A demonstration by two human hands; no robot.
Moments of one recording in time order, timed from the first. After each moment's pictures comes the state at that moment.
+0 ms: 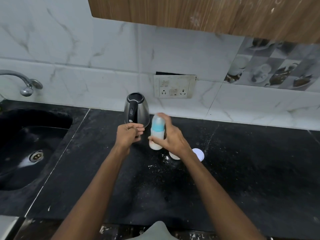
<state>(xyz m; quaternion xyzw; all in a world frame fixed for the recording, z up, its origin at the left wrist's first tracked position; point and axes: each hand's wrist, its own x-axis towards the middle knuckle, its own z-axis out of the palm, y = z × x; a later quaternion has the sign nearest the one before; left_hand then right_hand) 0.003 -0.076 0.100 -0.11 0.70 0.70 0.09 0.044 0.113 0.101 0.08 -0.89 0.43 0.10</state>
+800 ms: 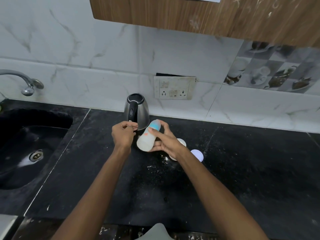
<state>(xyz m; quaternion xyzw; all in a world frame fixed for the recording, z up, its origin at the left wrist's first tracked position) 0.002 -0.072 0.097 -0.17 0.69 0.70 -0.05 0.036 0.095 0.102 -0.12 -0.58 0.79 -0.17</state>
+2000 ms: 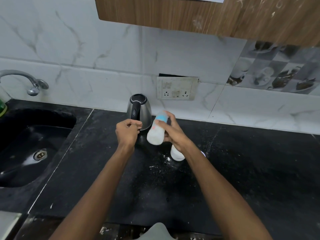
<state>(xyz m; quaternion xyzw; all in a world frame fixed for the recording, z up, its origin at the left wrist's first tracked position) 0.004 -0.068 0.105 -0.15 0.70 0.70 -0.06 0.026 0.106 0.123 -0.10 -0.66 0.74 -0.08</state>
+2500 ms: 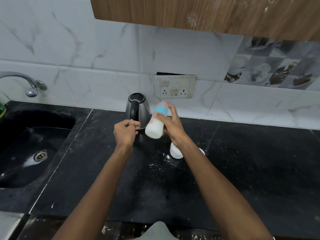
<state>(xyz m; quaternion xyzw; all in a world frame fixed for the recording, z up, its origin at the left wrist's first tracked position) 0.012 -0.070 0.104 -0.15 0.69 0.70 -0.05 0.025 0.103 0.135 -0.08 -0.65 0.75 -0.03</state>
